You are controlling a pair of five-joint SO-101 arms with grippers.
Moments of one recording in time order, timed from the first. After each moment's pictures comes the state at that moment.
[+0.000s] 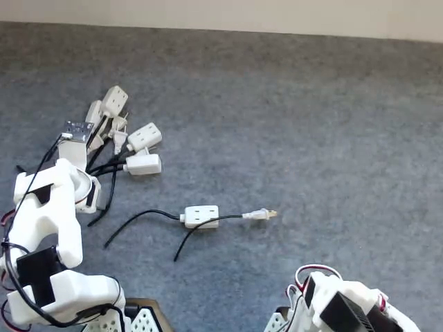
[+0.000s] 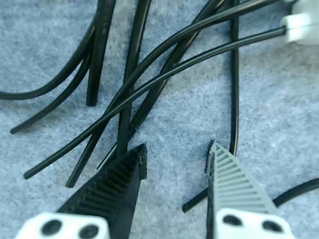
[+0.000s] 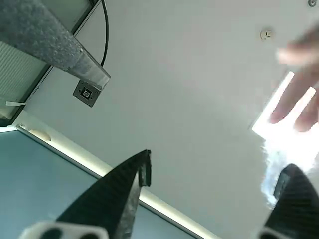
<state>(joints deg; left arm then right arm) -28.4 1.3 42.8 48.4 -26.8 10.5 -105.0 95.7 -98.6 22.5</state>
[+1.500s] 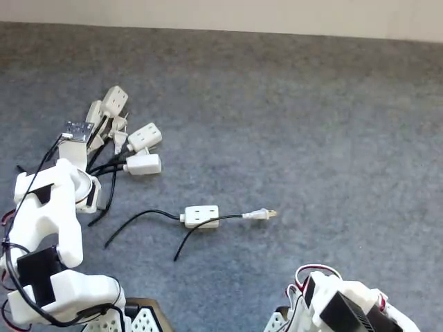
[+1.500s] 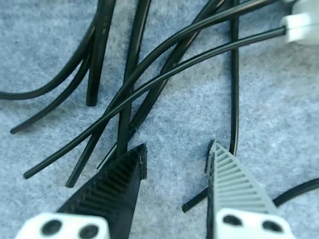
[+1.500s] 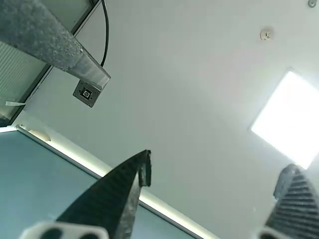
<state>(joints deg) -28.4 1.3 42.8 48.4 -26.8 10.5 -105.0 95.7 -98.7 22.5</state>
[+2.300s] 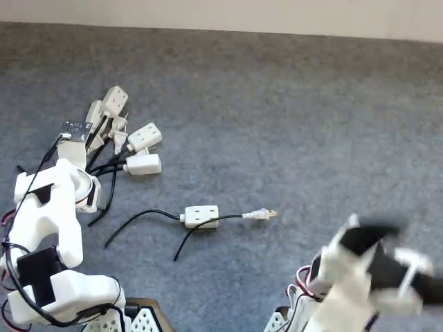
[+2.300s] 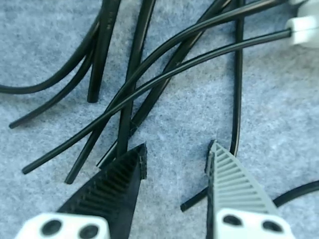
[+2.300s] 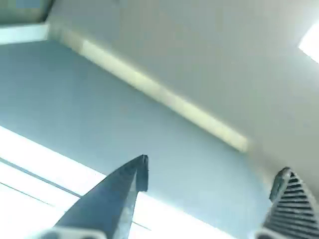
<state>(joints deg) -28.4 1.3 42.8 48.4 -24.6 10.9 -104.9 95.7 -69.5 22.5</state>
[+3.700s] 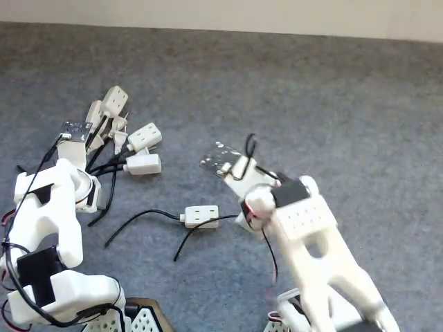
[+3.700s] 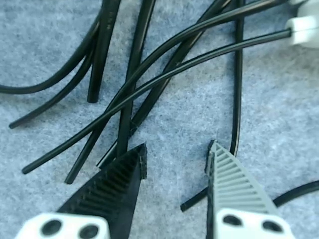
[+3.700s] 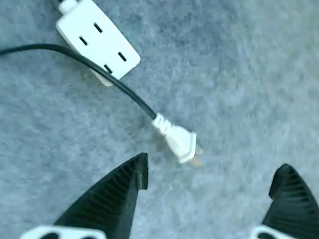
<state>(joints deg) -28.4 1.3 42.8 48.4 -24.6 -27.3 -33.0 44.9 69.4 35.9</state>
